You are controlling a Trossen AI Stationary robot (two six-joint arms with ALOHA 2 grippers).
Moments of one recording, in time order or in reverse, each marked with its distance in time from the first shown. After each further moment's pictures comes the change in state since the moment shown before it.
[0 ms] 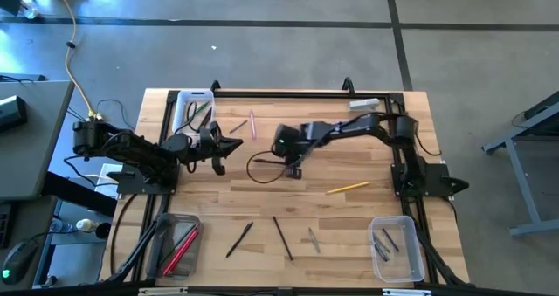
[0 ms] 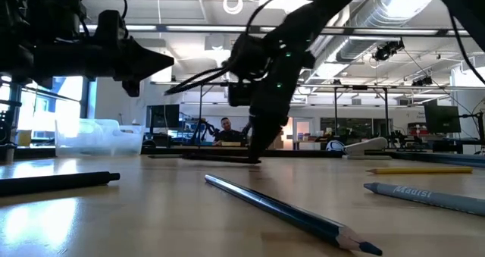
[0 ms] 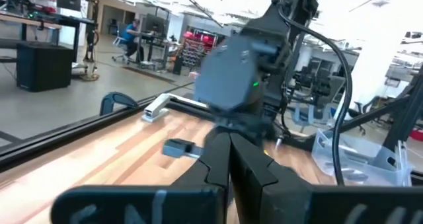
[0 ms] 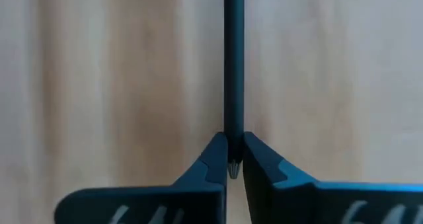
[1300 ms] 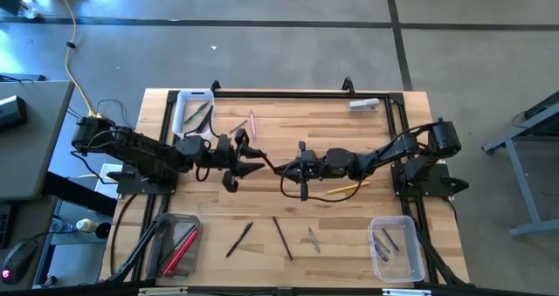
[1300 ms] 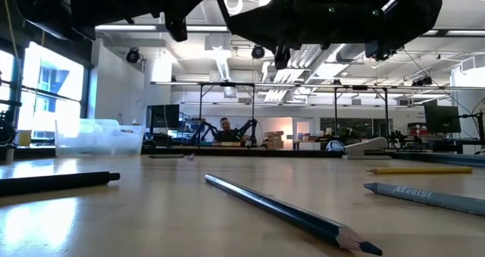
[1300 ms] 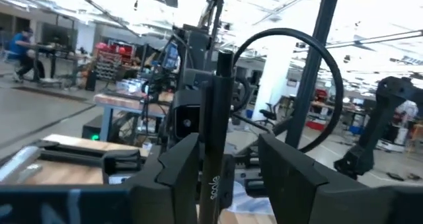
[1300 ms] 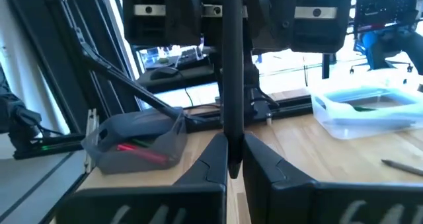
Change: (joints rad) left arm -0.270 -0.001 0.406 -0.285 0.062 0.024; right arm 0.278 -0.375 -0.690 1.527 0.203 0.294
